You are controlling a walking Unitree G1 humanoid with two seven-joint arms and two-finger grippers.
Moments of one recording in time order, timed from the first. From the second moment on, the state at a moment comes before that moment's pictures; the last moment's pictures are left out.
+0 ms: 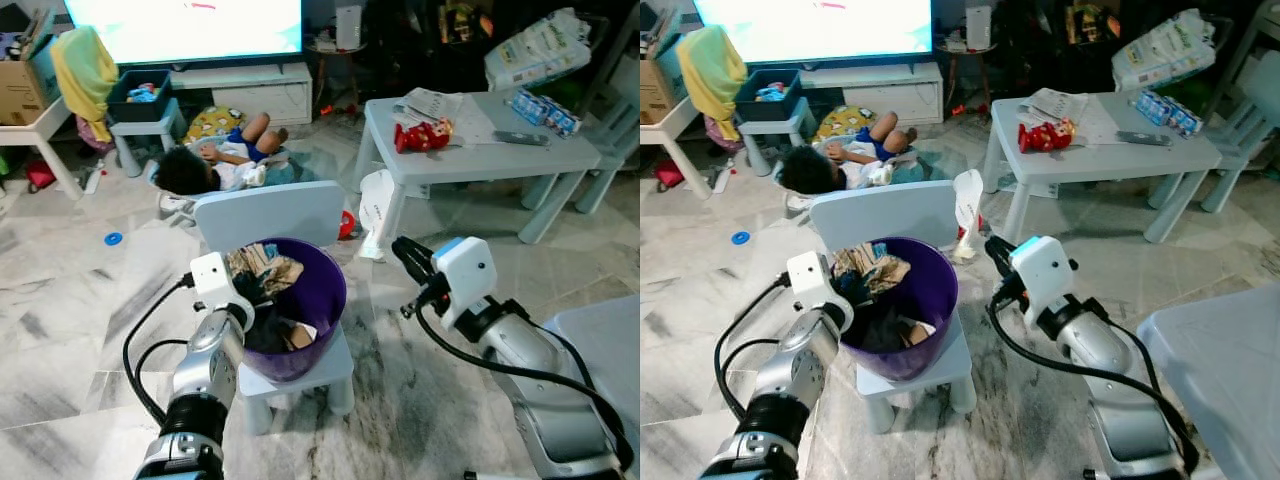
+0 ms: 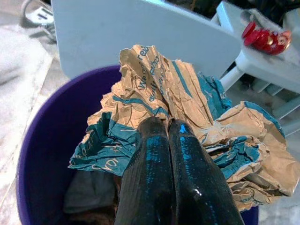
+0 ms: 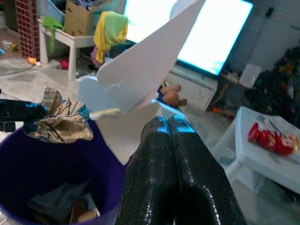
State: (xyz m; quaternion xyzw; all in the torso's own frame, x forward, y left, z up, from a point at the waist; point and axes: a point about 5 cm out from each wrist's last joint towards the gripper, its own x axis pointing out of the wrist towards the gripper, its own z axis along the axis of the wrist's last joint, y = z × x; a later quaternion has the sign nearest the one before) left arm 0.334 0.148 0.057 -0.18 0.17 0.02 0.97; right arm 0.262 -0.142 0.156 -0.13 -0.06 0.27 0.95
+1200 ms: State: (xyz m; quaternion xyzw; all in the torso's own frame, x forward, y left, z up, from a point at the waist) left arm 0.209 0.197 0.063 -0.03 0.10 0.05 0.99; right arm 0.327 -0.054 0.096 0.02 0.04 0.28 0.96
